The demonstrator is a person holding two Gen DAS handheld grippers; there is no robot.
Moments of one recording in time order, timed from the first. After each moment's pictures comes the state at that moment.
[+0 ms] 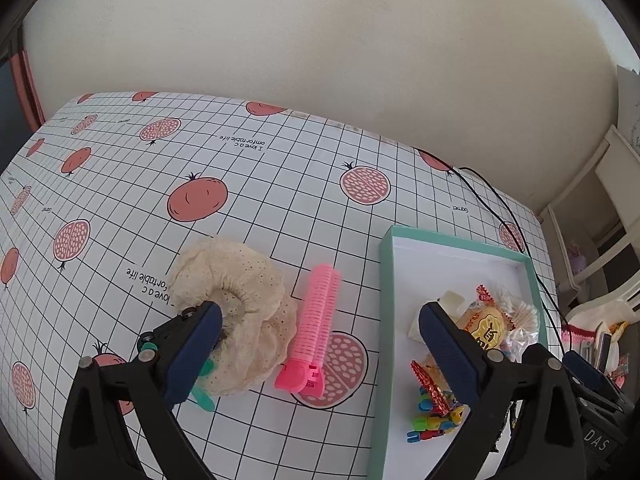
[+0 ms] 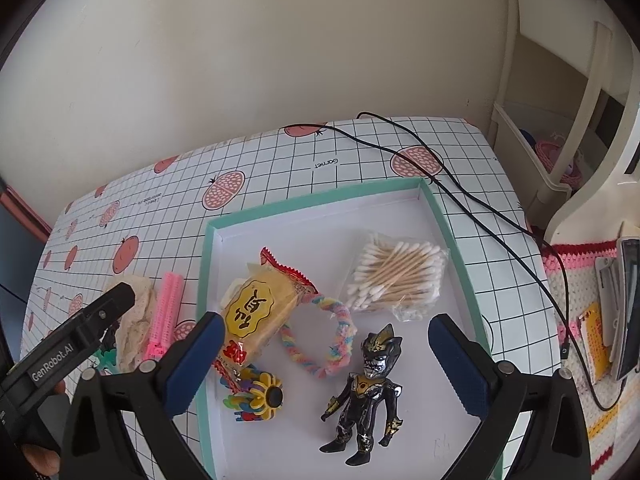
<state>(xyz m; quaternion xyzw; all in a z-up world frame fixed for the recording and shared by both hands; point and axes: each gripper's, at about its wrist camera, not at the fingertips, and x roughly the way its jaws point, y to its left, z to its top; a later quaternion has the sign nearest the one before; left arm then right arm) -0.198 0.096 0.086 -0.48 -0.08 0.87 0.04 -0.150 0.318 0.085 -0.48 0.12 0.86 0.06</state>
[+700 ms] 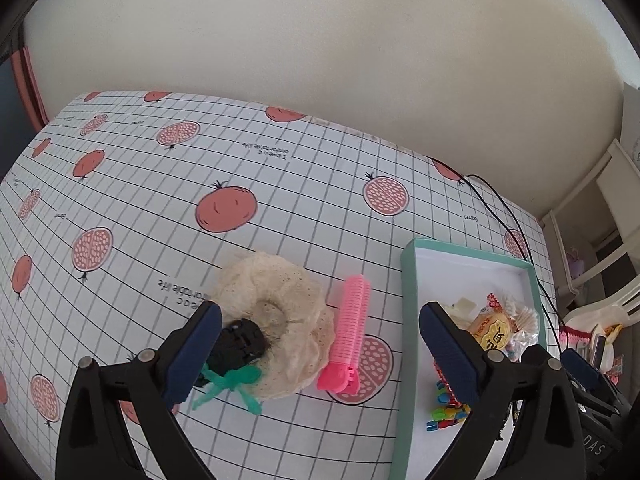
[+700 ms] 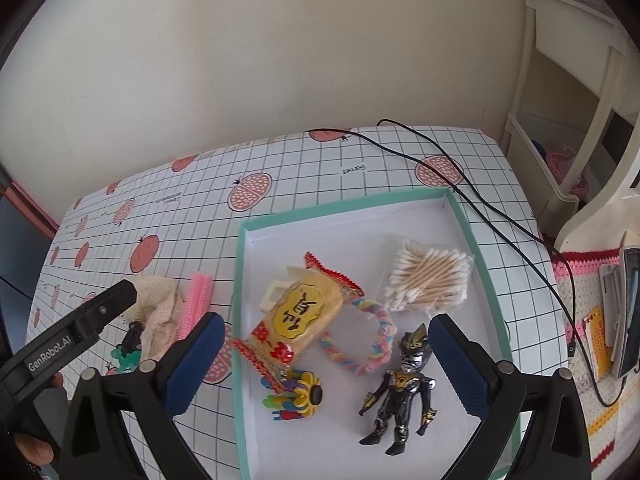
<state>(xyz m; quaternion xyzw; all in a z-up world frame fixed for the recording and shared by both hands) -0.205 0.055 0.106 -0.49 -0.08 0.87 0.04 -0.154 0.276 0.104 -0.48 0.12 0.87 0.04</state>
